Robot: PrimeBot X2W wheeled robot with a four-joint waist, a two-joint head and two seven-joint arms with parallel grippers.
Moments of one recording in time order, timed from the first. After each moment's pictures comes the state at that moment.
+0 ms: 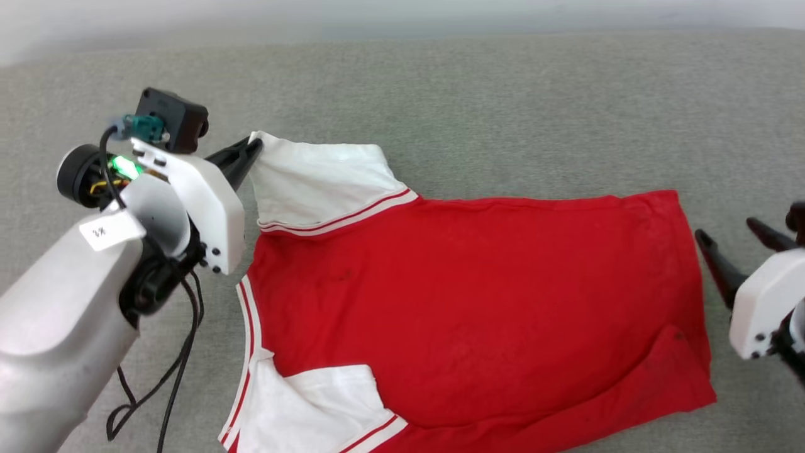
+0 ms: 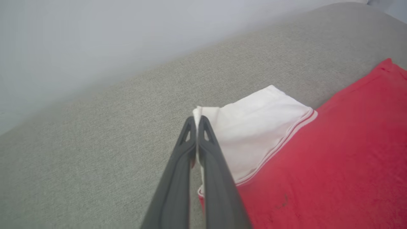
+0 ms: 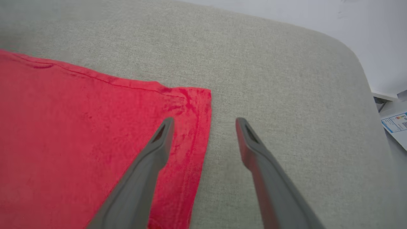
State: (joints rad) left arm -0.82 0.66 -0.75 0.29 -0.81 -0.03 0.24; right arm -0.22 -0.34 -0.05 -0.06 0.28 0.13 0.51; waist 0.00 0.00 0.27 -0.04
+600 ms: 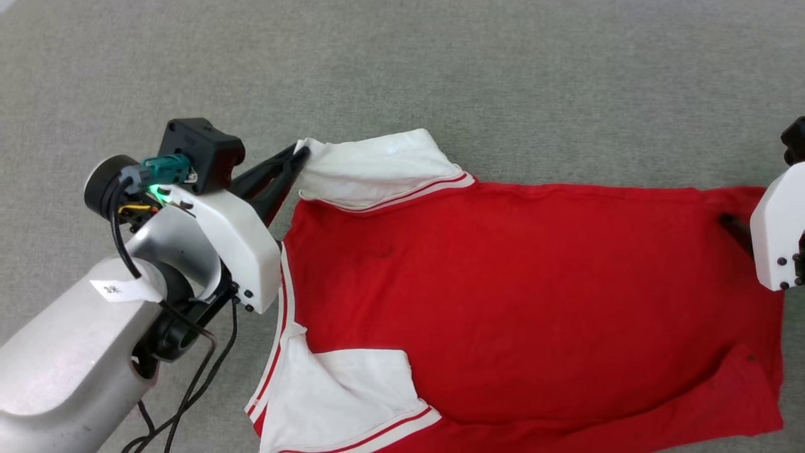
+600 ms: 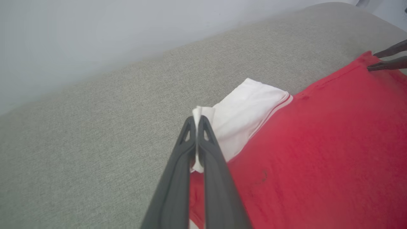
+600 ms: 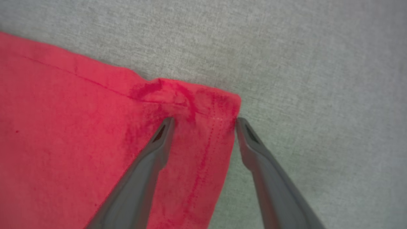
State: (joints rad) left arm -0.71 0.72 -0.74 -0.10 -0.79 0.11 0.23; right arm -0.56 -0.53 0.13 0.24 0.41 0.13 0.87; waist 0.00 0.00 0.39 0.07
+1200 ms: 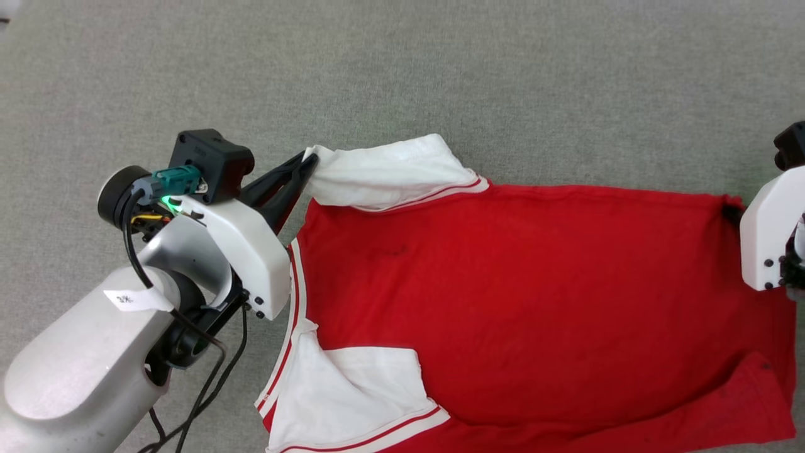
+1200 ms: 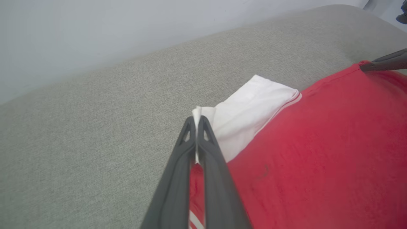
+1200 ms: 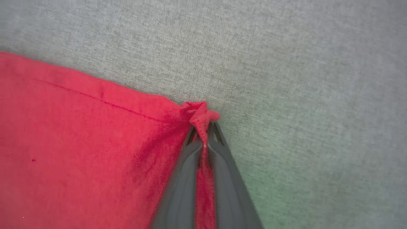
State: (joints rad) left arm -0.70 0.70 -0.75 -0.10 -0.79 0.12 0.21; right arm -0.60 -0.55 0.24 0.40 0.47 0.13 0.74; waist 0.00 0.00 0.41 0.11
